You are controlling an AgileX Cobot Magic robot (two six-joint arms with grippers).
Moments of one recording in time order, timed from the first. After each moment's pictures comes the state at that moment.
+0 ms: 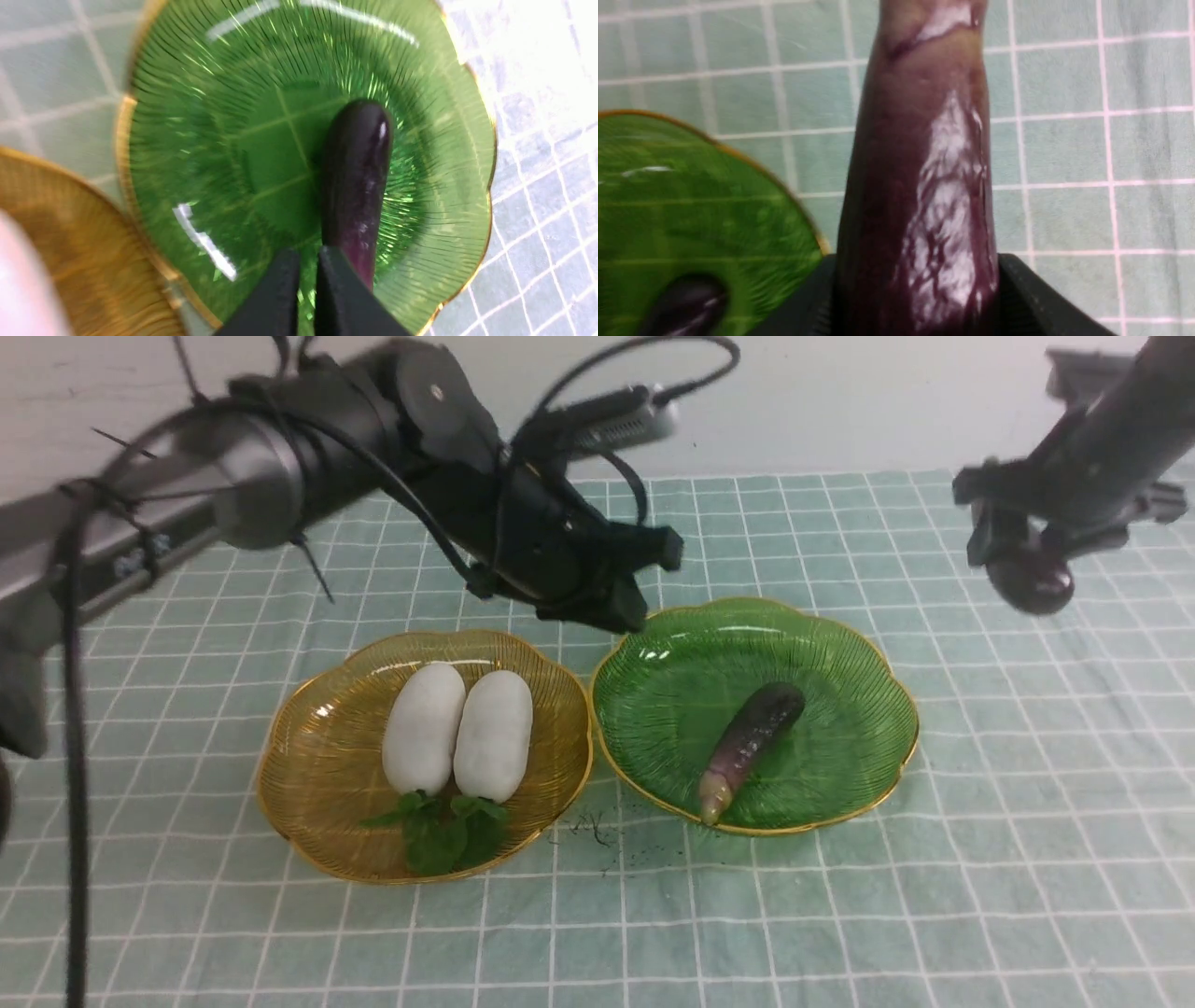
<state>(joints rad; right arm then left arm) 0.01 2.01 -1.91 0.19 1.18 0.01 -0.38 1.94 -1.74 -0.46 0.90 0.07</state>
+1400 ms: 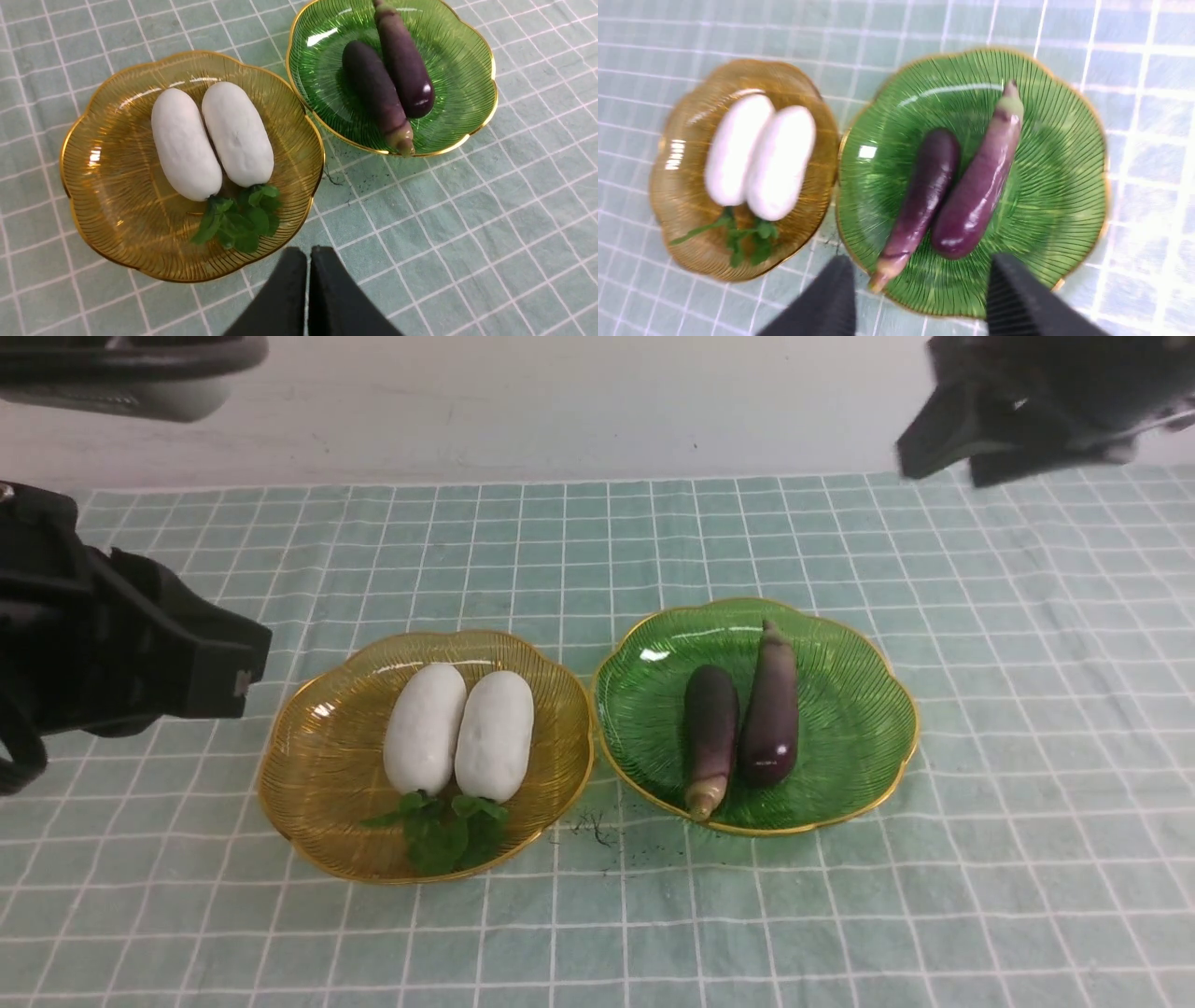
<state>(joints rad) 0.18 1.44 -1.65 0.34 1.24 -0.05 -0.36 0.98 -1.16 -0.14 1.00 0.02</state>
